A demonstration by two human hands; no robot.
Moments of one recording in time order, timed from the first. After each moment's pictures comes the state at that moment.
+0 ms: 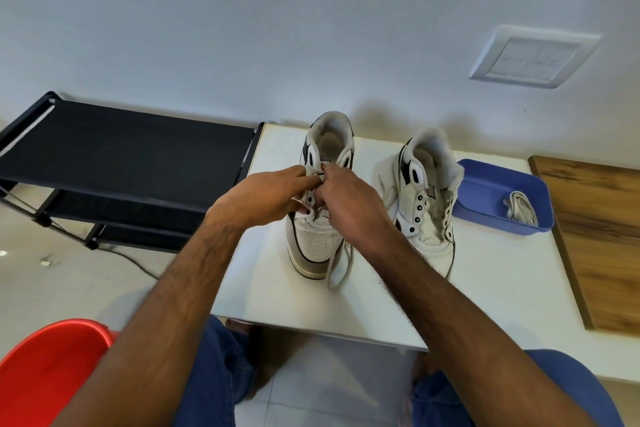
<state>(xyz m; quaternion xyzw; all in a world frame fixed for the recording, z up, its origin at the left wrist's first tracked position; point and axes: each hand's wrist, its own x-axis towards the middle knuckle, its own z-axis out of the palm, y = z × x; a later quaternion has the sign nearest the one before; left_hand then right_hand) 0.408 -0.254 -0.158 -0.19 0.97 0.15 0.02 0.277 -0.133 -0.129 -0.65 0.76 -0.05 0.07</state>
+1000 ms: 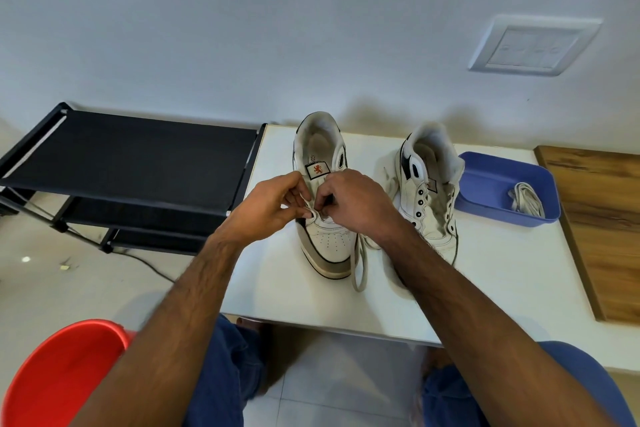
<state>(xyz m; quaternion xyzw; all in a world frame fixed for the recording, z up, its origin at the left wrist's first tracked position) 0.425 -0.235 -0.174 -0.27 0.87 0.40 -0.13 0.257 -0.135 -0.136 -0.64 0.73 -0.13 0.19</state>
